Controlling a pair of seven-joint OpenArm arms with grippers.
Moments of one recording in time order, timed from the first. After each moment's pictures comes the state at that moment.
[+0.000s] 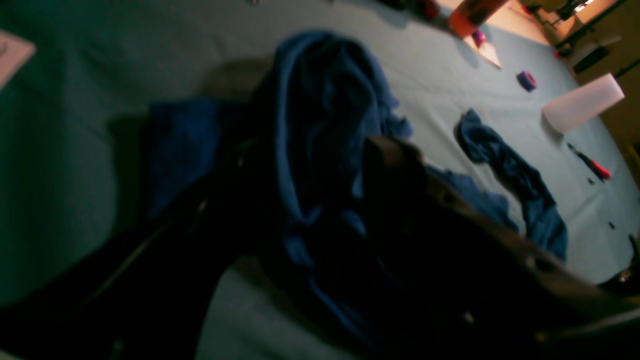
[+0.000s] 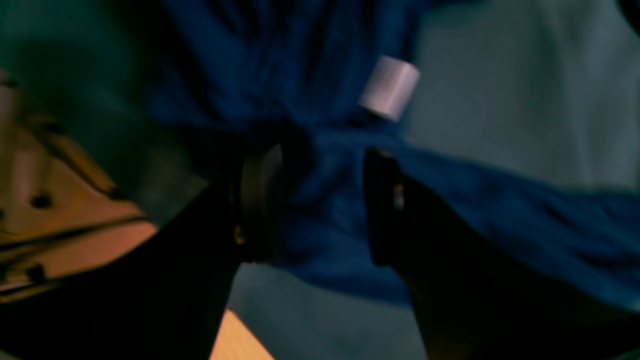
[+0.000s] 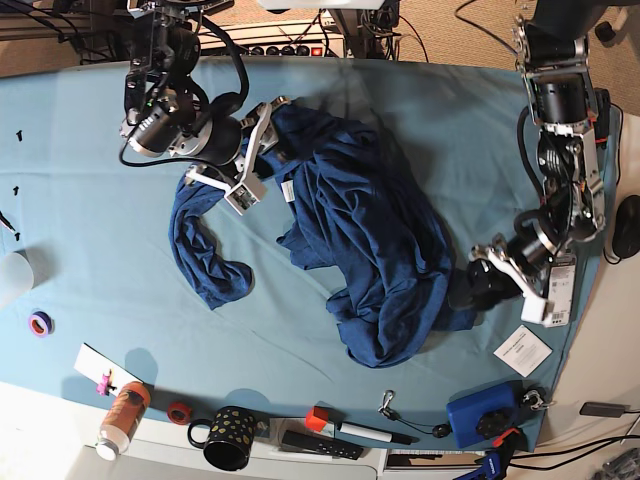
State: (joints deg) left arm -12.5 -14.8 -11.2 69.4 -46.9 -40.3 37.7; right arm -11.4 7.7 1.2 117.0 32.7 34.2 -75.8
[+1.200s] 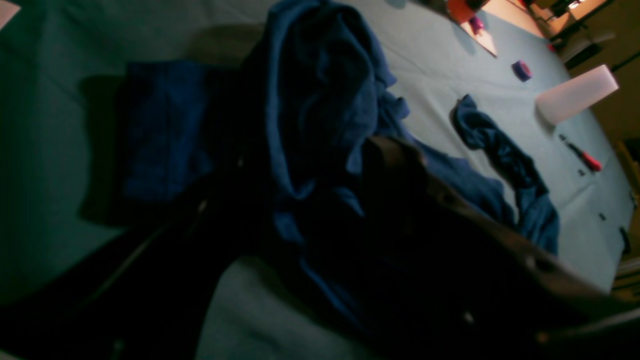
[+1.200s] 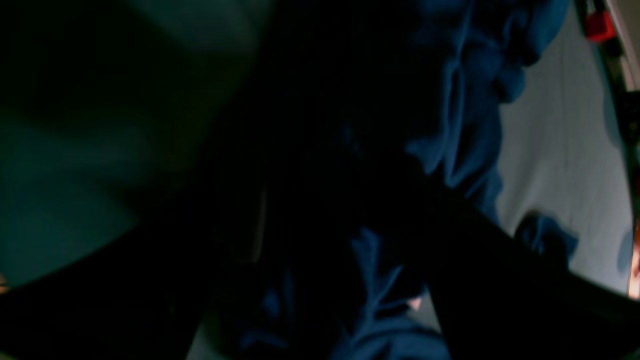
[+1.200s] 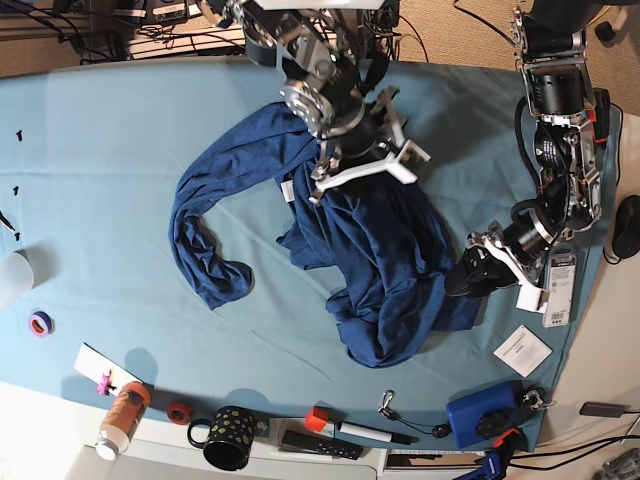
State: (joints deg) left arm -11.2 -14.5 -11.2 69.4 -47.6 -40.5 38.9; right arm -5.4 1.8 -43.0 107.6 -26.6 16.6 -57.8
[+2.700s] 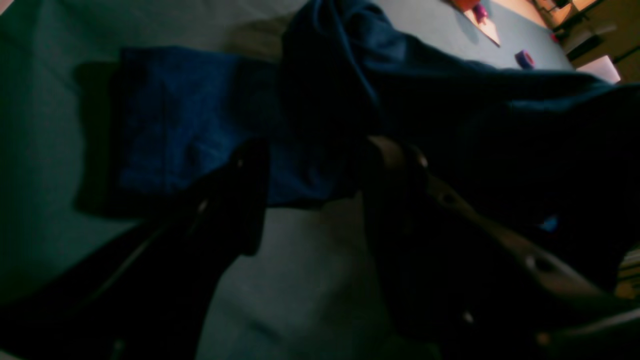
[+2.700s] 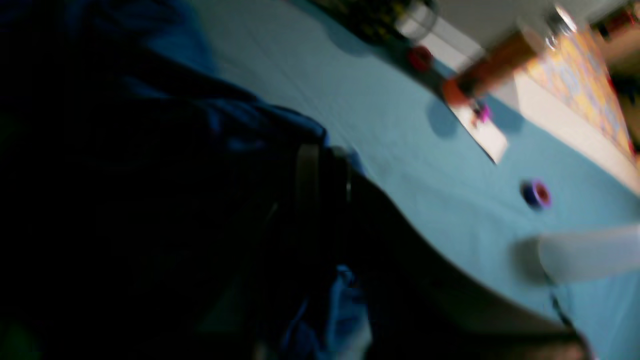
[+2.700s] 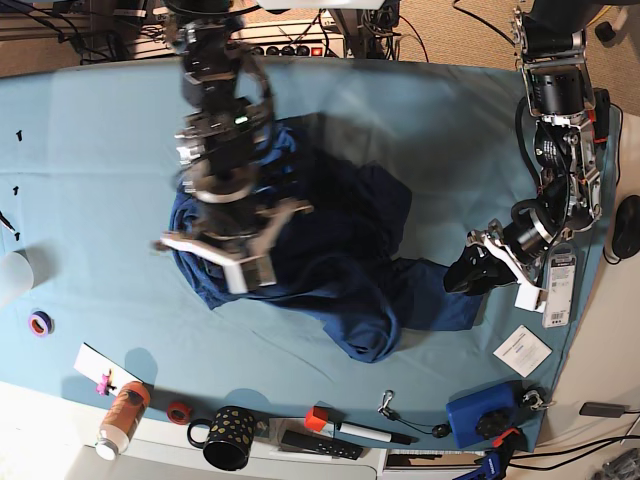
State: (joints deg) left arm -11.1 -14.5 -11.2 69.5 -47.5 -40.5 40.3; right arm -1.0 2.8 -13.3 122.4 -24.4 7.2 -59.4
